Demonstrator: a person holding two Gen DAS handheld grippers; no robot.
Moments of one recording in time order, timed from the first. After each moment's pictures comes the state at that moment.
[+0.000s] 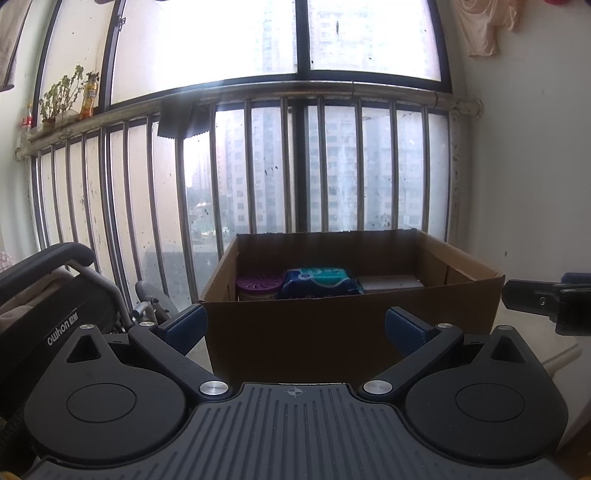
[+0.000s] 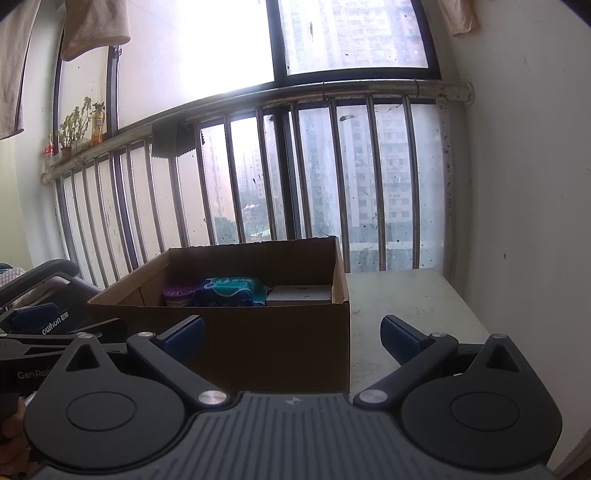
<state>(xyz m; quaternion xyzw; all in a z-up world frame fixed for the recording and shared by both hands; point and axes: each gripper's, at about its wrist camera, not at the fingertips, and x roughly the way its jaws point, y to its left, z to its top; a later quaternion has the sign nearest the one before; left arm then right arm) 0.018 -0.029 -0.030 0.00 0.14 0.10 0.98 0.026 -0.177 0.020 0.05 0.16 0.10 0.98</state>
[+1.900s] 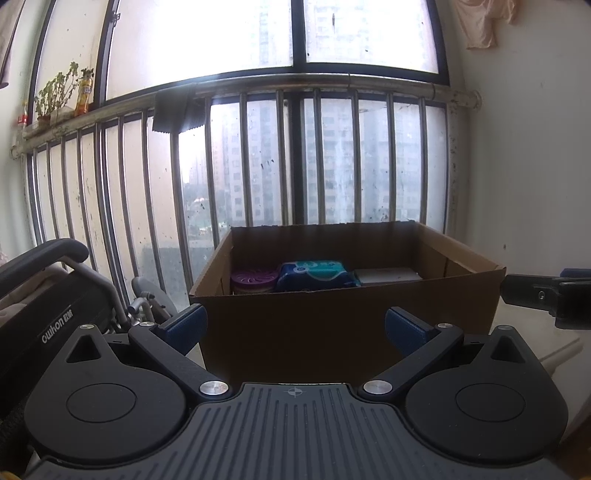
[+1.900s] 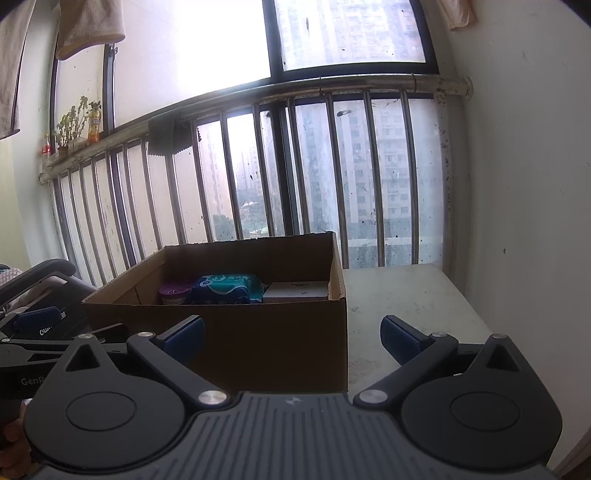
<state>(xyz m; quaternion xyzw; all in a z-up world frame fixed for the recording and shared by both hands) 0.024 -0.031 -0.034 0.01 0.15 0.10 0.98 0.033 -0.179 0.016 0.05 0.16 0.09 0.98</state>
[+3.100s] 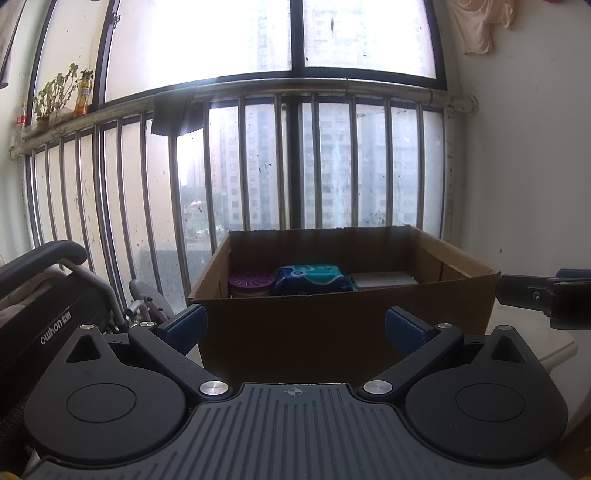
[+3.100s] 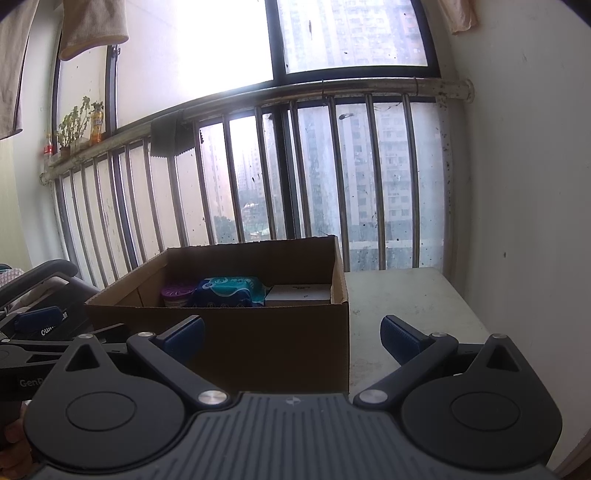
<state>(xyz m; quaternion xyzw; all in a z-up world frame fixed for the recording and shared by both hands) 0.021 -0.031 -0.032 0.00 0.14 0.09 0.99 0.028 -0.177 0.019 0.05 0.16 0.10 0.98</state>
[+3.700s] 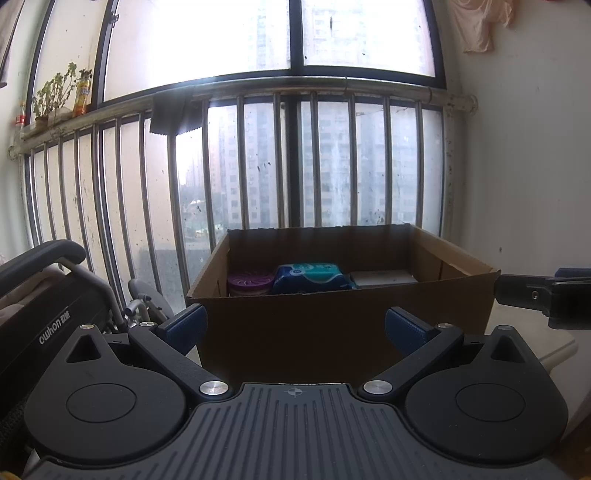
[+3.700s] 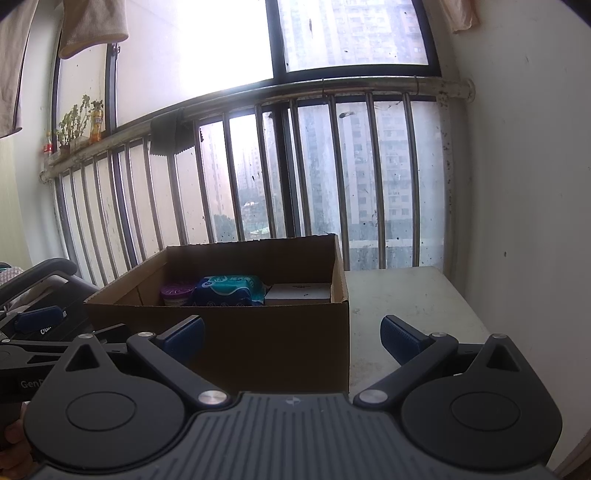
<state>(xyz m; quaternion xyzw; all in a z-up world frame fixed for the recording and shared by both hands) 0.021 -0.031 -0.032 0.01 0.14 0.09 0.99 0.032 -0.176 0.019 0.05 0.16 0.10 0.98</state>
